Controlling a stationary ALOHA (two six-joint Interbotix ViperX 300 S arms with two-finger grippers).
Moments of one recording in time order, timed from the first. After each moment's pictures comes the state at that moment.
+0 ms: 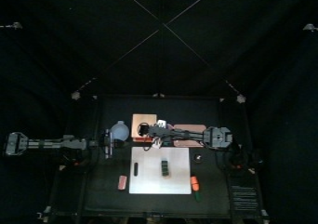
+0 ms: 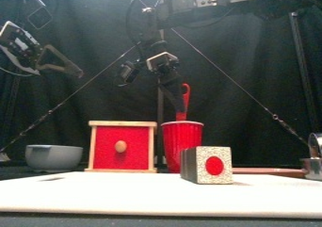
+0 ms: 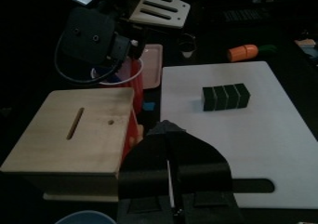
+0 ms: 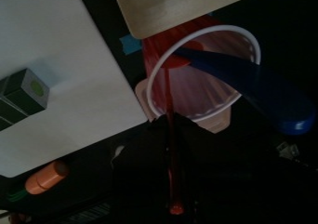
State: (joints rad) left arm 0.16 -0.80 1.28 0.13 -0.25 0.00; right arm -0.16 0.52 -0.46 -0.23 1.73 0.15
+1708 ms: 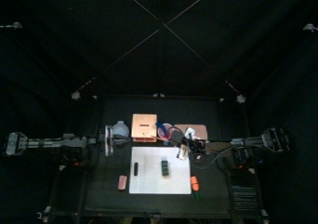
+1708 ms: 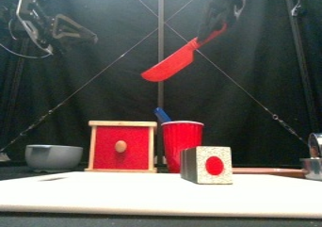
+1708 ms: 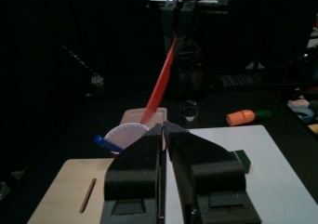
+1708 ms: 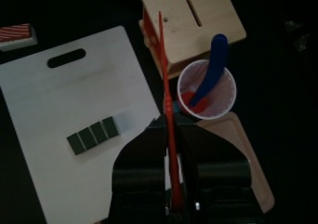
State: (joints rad) left arm 0.16 -0.79 1.19 0.13 -0.41 0.00; right arm 0.09 -0.34 0.37 -0.48 0.85 0.61
